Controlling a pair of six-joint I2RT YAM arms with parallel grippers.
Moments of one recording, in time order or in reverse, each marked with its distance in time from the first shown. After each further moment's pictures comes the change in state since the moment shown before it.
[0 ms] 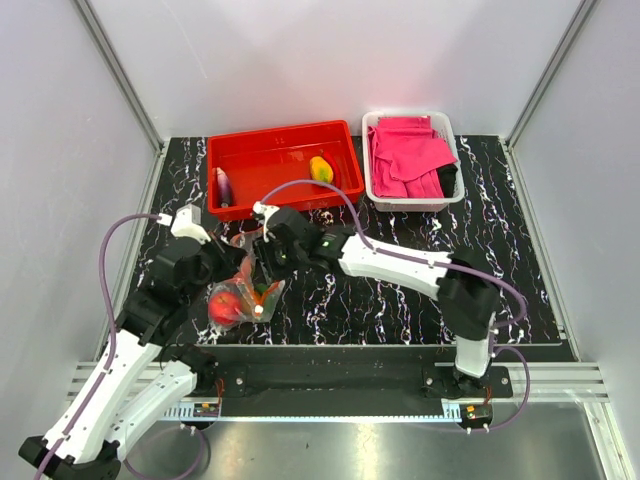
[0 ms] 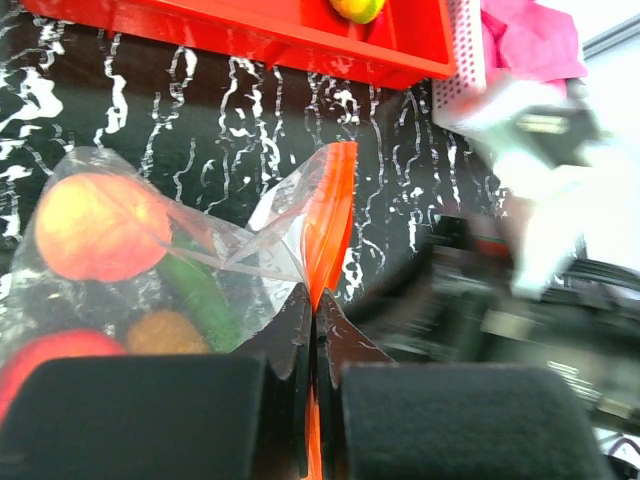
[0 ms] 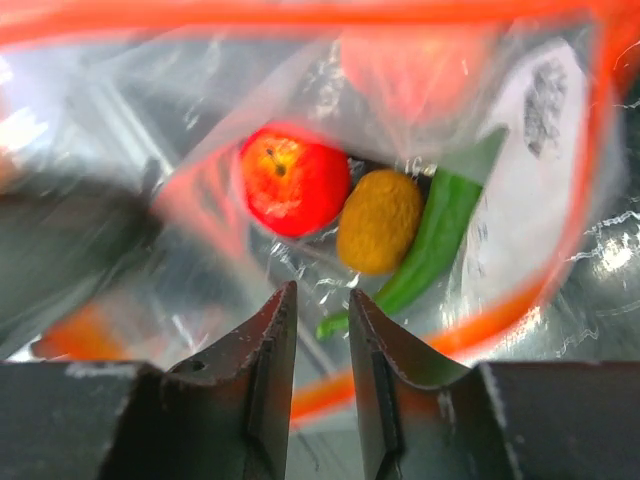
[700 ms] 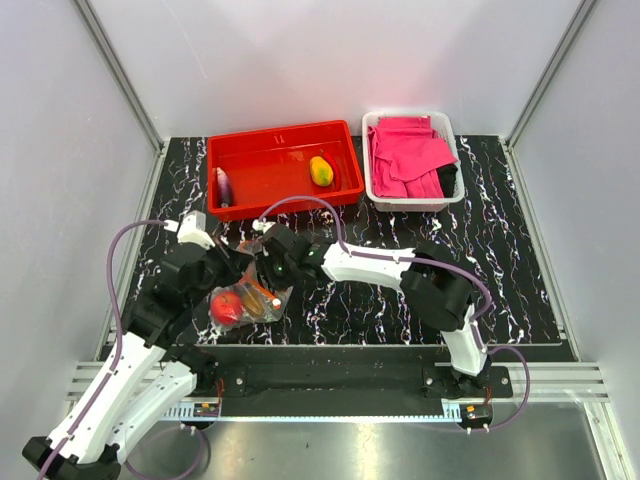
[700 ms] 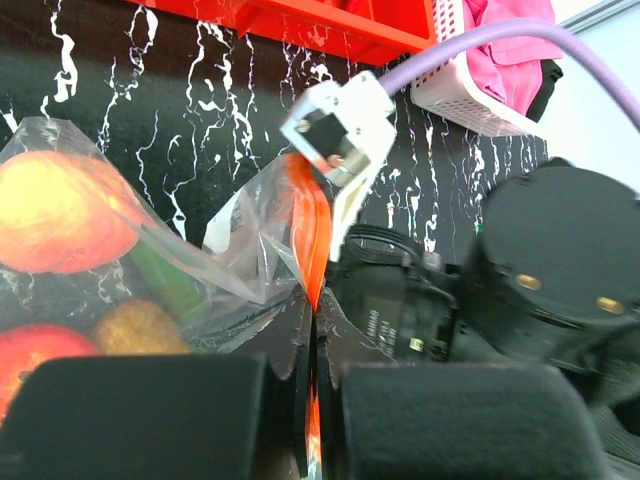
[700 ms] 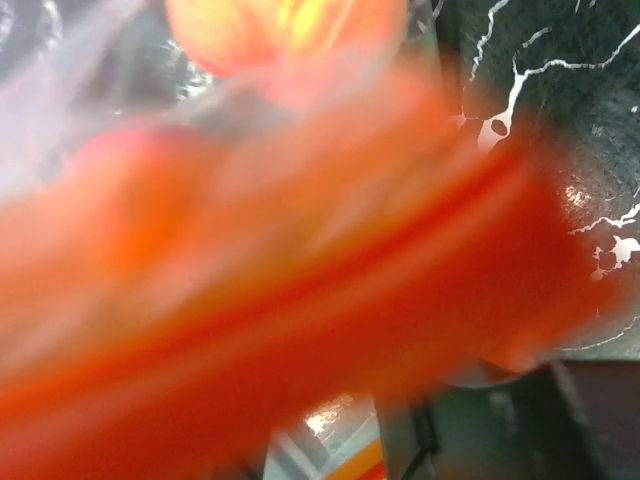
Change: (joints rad) left arm 0.000 -0.026 -0.088 0.072 0.067 -0.056; right arm 0.000 0.178 -0.017 0.055 0.064 -0.024
